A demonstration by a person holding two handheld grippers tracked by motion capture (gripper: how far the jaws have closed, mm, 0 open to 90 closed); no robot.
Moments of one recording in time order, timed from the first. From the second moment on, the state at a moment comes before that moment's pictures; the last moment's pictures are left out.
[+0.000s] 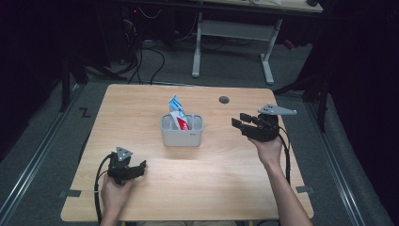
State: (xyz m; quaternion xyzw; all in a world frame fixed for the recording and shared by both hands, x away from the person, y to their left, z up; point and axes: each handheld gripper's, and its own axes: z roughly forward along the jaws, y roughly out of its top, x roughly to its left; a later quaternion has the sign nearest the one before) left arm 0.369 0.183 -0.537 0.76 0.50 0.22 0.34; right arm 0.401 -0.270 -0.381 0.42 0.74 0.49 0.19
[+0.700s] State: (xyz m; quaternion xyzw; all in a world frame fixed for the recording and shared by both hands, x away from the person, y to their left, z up) left arm 0.369 0.183 -0.537 0.76 0.50 0.22 0.34; right arm 0.379 -0.300 -0.392 0.44 0.72 0.49 0.19
